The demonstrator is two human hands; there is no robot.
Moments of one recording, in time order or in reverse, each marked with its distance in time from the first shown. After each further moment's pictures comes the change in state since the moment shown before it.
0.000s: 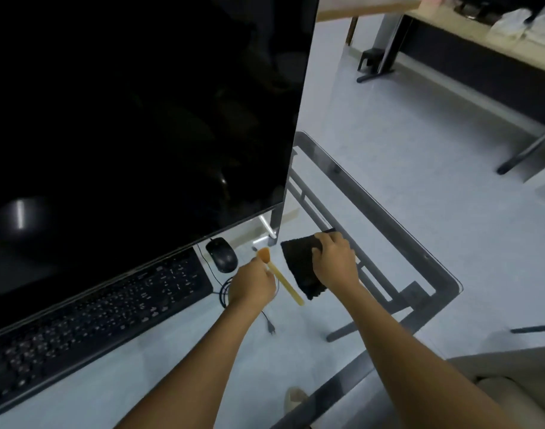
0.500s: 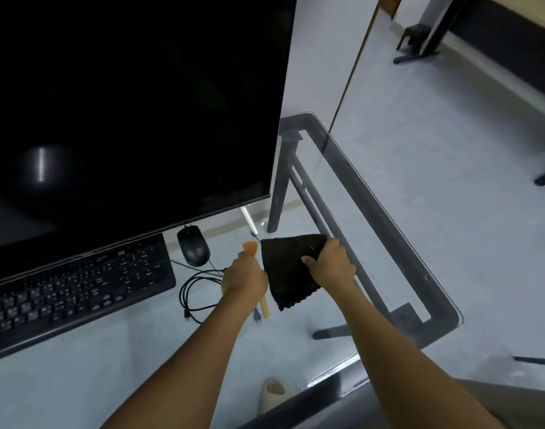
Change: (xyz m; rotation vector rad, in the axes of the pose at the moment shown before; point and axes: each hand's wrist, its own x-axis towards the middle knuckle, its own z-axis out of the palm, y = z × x) left_hand 0.044 0.044 0.062 0.079 -0.060 -0.313; right_hand 0.059 0.062 0.024 -0.041 -0.329 0.315
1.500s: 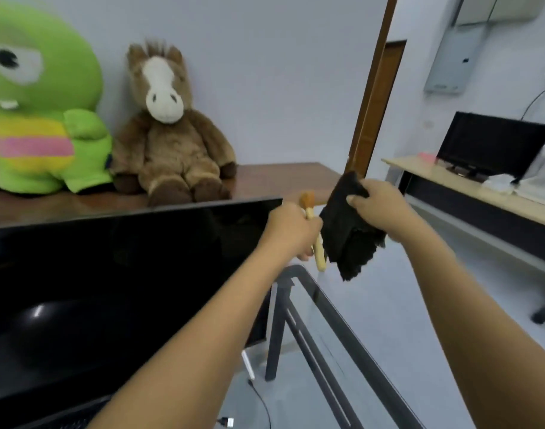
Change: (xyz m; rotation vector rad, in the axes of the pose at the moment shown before) left_hand -0.120 0.184 -0.305 -0.617 0.228 0.619; right_hand -0.086 -0.126 -0.390 0.218 0.445 -0.666
